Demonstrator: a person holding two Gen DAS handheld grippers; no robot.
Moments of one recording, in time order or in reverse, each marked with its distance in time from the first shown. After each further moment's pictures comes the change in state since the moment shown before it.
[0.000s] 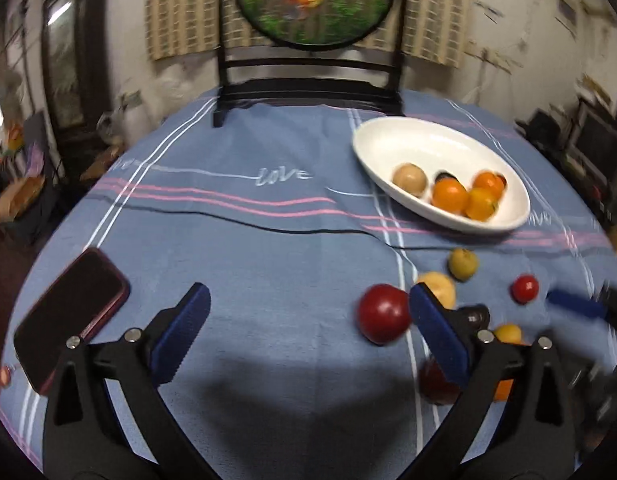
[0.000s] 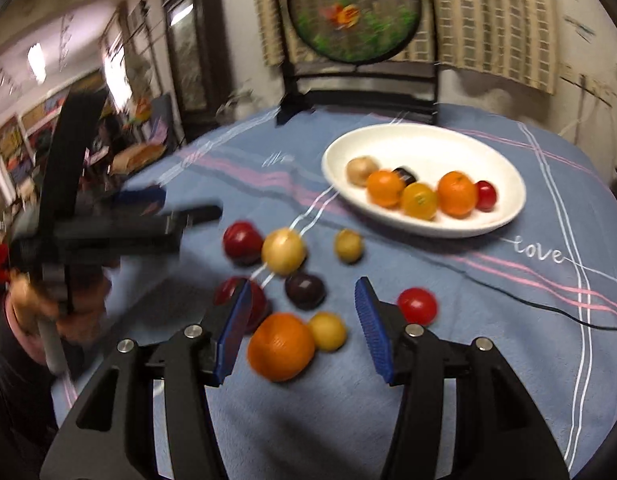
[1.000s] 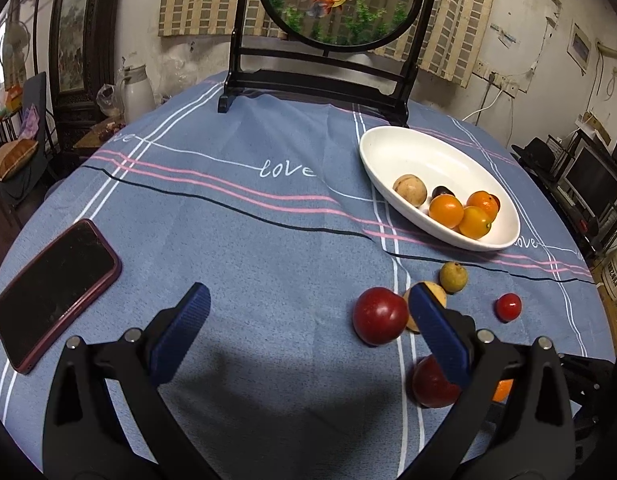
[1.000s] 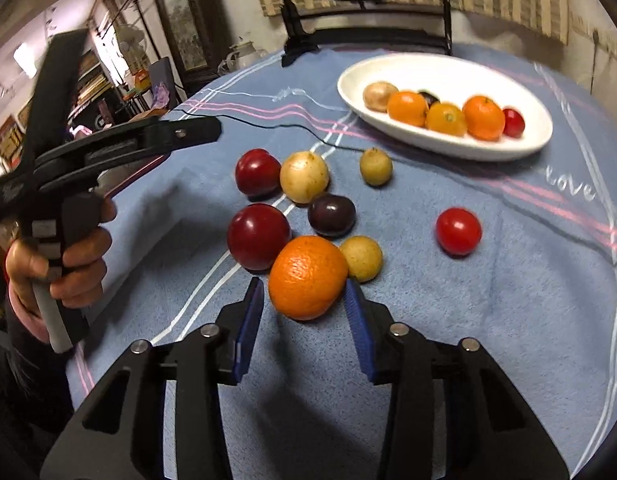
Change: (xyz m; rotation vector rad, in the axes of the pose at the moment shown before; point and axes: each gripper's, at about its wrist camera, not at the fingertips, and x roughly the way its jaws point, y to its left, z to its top) left arm -0.002 0.010 -0.002 -0.090 0.007 -0.055; right arm 0.021 0.004 -0.021 0.115 0.185 0.072
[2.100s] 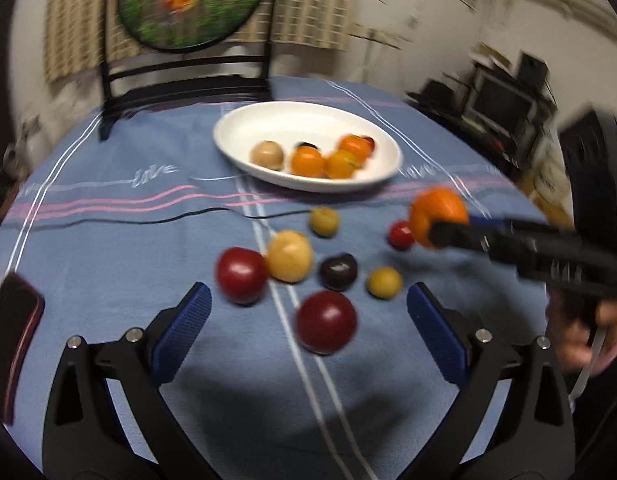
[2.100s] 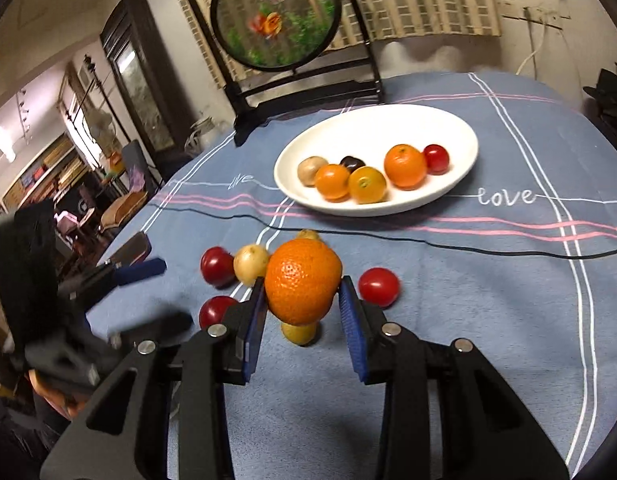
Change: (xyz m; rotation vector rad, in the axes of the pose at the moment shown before) left arm -0.018 -0.058 -0.033 0.333 0.037 -0.296; right arm -0.050 -0.042 0.014 0.195 -0.238 -0.046
